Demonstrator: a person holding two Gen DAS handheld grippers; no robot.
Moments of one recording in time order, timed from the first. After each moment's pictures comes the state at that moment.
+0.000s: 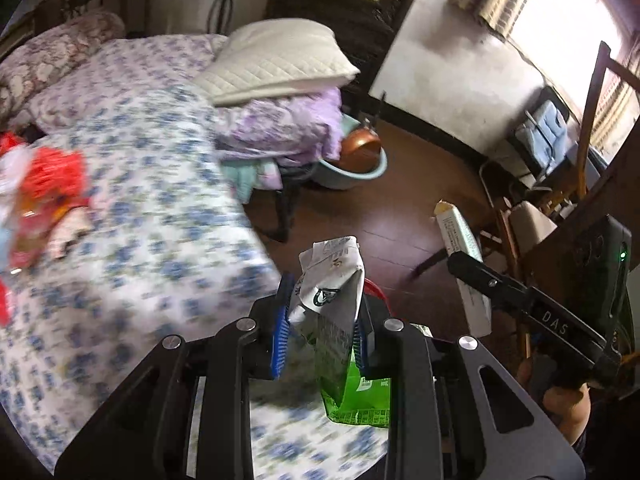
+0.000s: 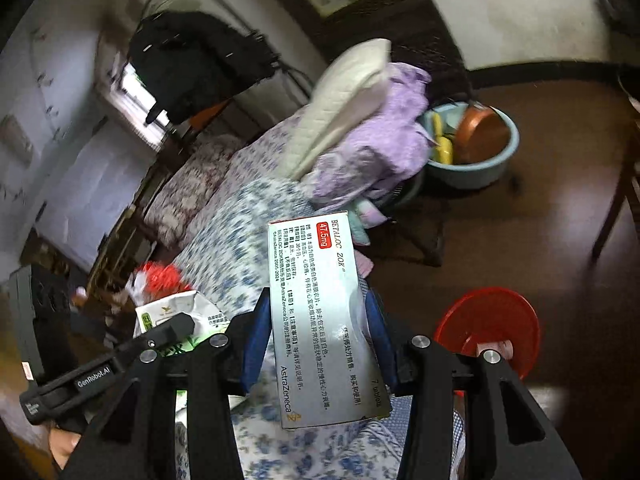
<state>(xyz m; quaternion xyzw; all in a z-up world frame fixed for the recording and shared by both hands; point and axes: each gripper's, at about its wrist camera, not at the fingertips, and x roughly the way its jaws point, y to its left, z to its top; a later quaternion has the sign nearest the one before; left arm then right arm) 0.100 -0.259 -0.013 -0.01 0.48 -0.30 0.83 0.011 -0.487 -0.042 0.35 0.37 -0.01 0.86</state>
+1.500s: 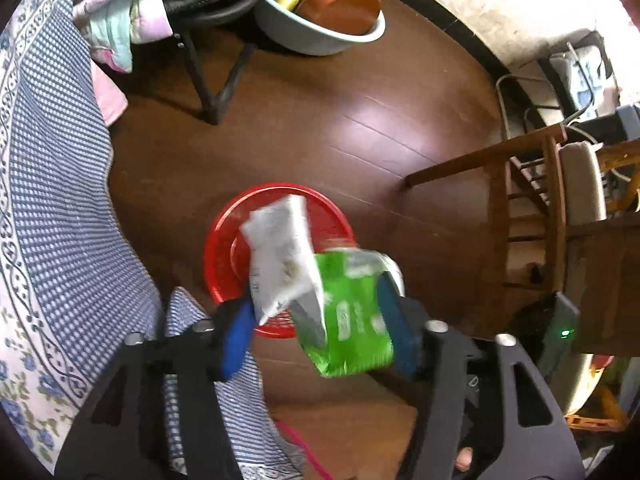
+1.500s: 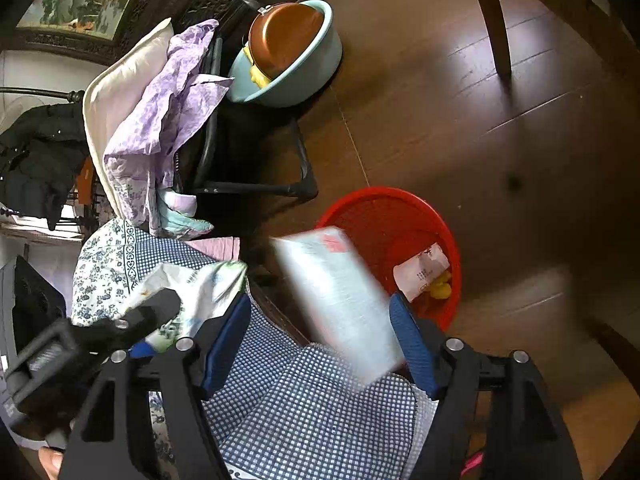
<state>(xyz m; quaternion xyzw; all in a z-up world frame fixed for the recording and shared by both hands) 0.143 -0.443 -0.199 0.00 0.67 -0.30 0.69 -0.016 -0.600 -0.270 0.53 0.43 -0.13 0.72</state>
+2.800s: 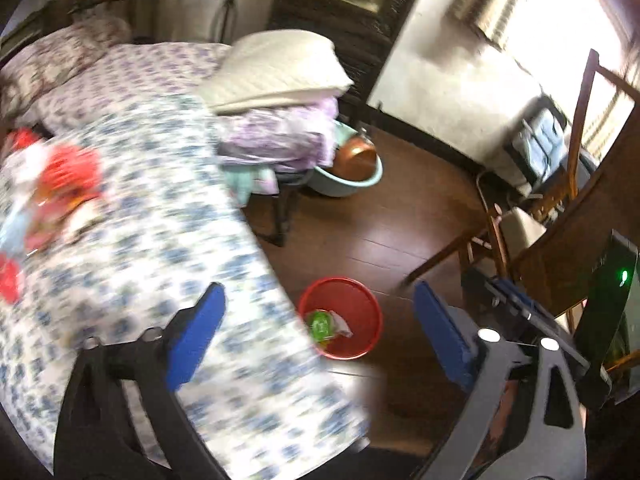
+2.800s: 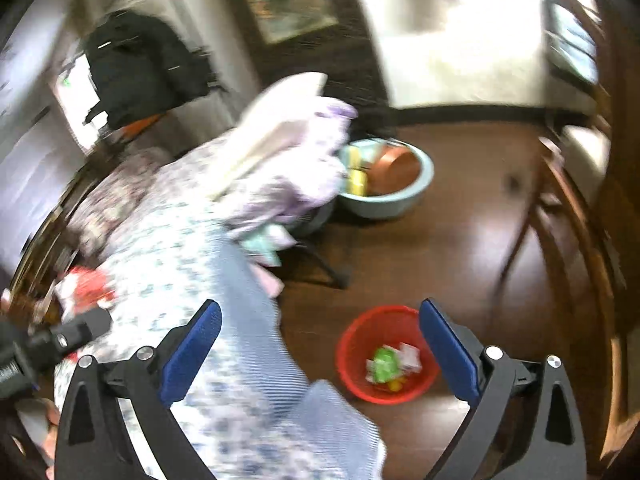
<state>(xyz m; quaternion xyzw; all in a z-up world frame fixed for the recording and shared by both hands) 0.070 -0.233 0.014 -0.03 0.46 -0.29 0.84 -0.008 -0.449 -0.004 0.21 0.36 -0.11 0.90</state>
